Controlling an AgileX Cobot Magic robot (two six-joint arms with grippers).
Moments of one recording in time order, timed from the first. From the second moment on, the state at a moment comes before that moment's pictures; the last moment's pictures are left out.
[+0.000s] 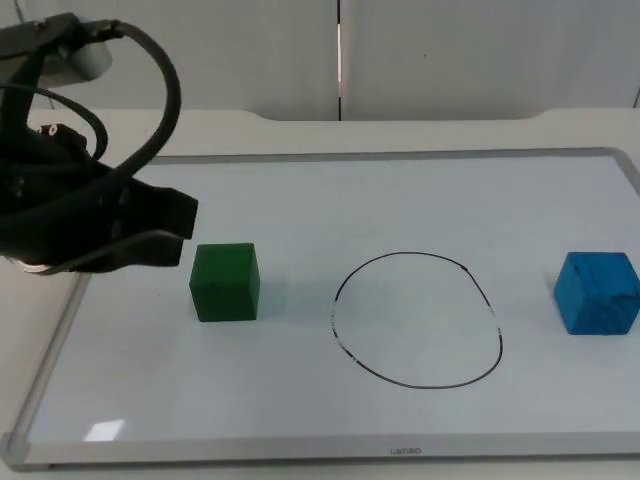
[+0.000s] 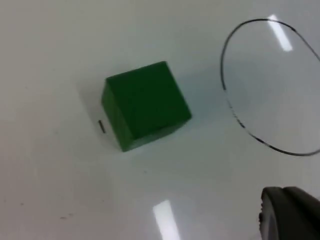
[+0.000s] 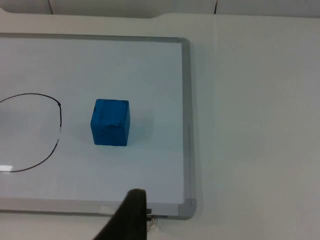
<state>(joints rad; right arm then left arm) 0.04 0.00 -0.52 -0.06 1.09 0.01 -0.31 1.38 -0.58 -1.09 0.32 0.93</state>
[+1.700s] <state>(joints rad) 0.04 0.00 -0.52 -0.06 1.09 0.01 -0.31 1.88 -0.80 -1.13 -0.04 0.93</state>
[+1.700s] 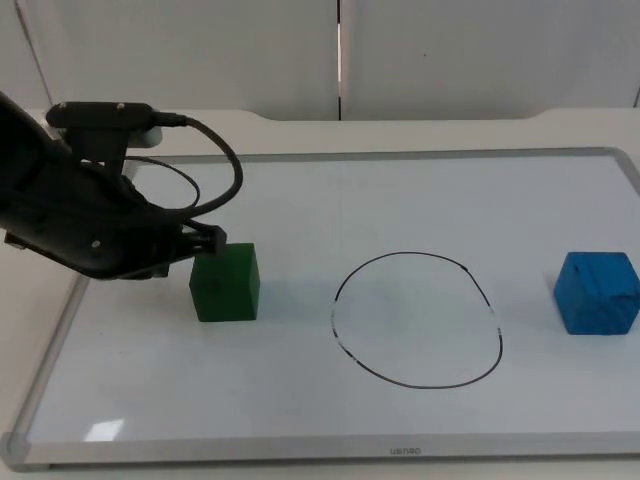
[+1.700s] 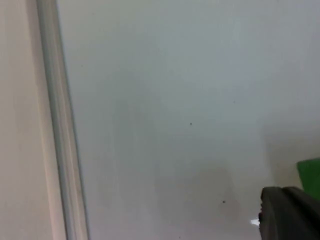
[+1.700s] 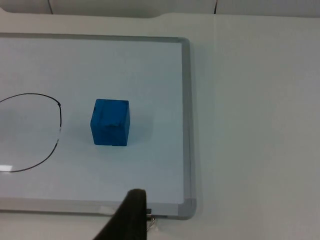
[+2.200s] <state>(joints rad) 0.04 0.00 -0.52 -0.06 1.09 0.01 -0.31 1.98 -0.83 -1.10 -0.02 0.93</state>
